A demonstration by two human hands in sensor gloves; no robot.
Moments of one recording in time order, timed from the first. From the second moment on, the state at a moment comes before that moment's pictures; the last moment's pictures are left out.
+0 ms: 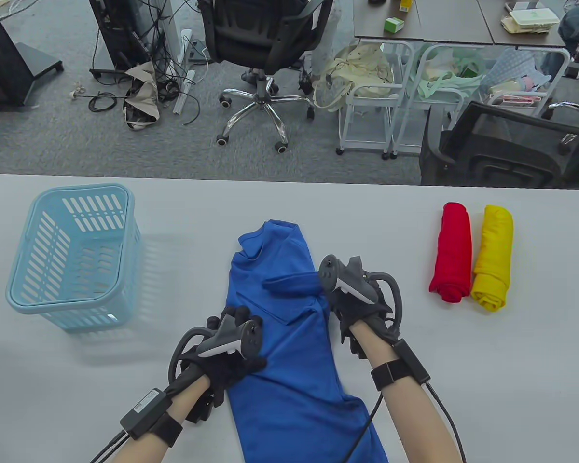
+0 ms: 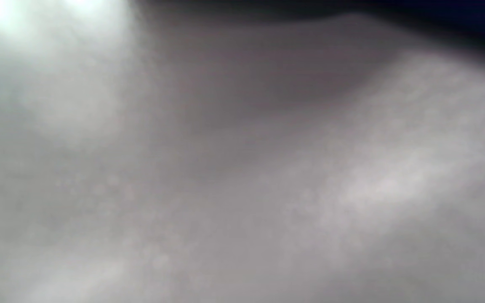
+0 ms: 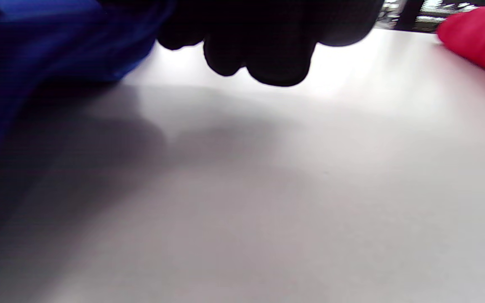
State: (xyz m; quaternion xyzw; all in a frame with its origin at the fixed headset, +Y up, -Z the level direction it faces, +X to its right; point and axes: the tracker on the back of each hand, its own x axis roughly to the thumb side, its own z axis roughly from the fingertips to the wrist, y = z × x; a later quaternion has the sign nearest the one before) left_hand -0.150 -0.794 -0.306 -0.32 -0.15 -0.08 0.93; right_hand 0.107 -0.738 -0.397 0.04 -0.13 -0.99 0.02
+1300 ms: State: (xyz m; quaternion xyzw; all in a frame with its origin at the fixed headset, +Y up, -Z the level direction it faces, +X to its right) left_hand -0.046 -0.744 -0.368 -0.25 -0.17 -0.10 0.95; right_hand 0.141 -0.775 -0.386 0.06 -0.26 -0.96 0.01
